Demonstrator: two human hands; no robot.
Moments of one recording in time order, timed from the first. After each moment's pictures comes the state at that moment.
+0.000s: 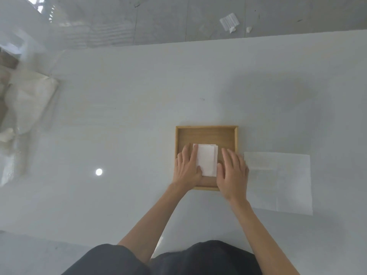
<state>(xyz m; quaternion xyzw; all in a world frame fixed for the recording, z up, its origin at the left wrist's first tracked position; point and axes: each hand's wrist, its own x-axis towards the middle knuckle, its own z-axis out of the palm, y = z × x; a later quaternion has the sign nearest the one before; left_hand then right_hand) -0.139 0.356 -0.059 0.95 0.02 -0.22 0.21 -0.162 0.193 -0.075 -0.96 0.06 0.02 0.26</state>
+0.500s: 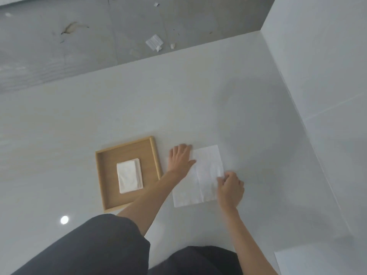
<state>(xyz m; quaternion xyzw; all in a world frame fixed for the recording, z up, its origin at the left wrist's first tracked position) -0.091 0.115 -0.083 0.94 -0.17 -0.25 0.14 -0.226 -0.024 -0.091 -0.85 0.44 0.07 0.28</state>
